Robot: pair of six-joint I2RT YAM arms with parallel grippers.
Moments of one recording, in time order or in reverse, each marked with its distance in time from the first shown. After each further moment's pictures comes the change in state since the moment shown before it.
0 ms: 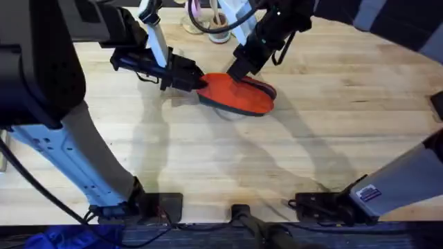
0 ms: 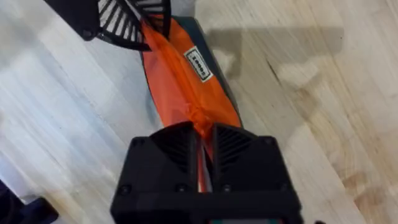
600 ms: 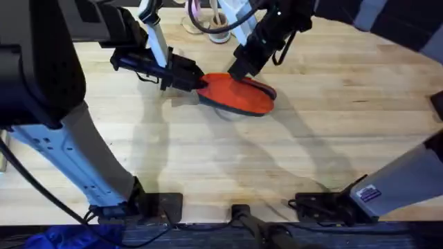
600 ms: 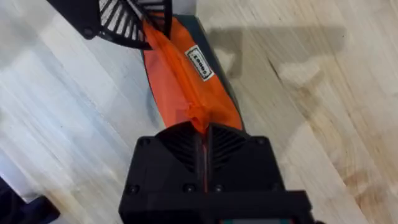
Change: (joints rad) left arm 0.000 0.000 0.000 0.000 0.002 0.000; right arm 0.000 -0.004 0.000 -0.009 0.001 0.000
